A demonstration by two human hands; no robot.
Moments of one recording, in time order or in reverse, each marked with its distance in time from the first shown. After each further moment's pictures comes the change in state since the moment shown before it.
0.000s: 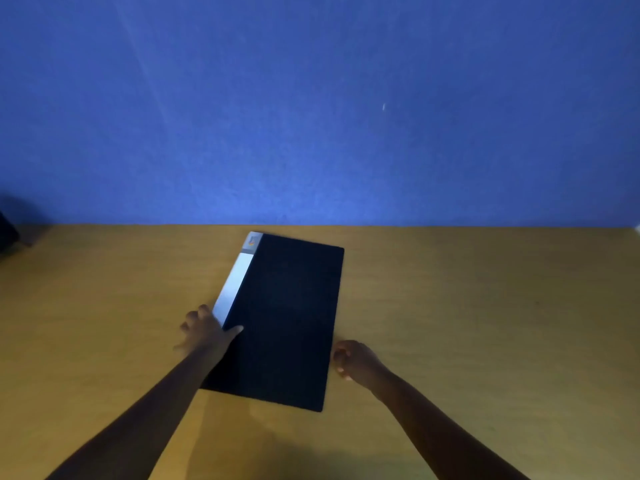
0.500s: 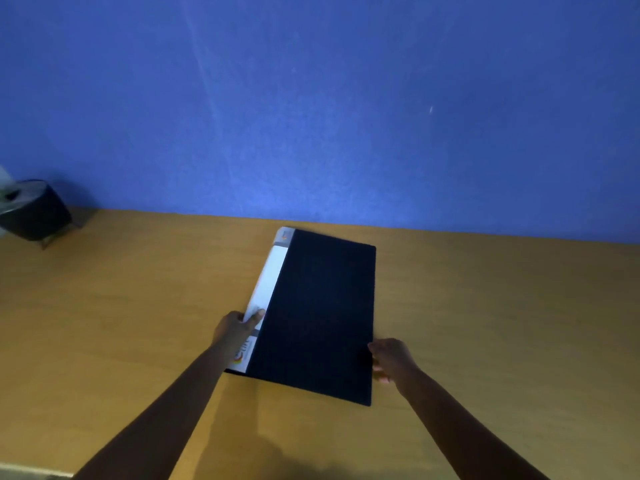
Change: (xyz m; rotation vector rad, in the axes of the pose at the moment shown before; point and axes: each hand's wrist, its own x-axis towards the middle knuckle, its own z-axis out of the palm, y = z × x) left_hand -0.004 -0.021 -0.011 -0.553 -0.187 0.018; right_hand 0.008 -0.006 0.001 0.334 0.148 0.233
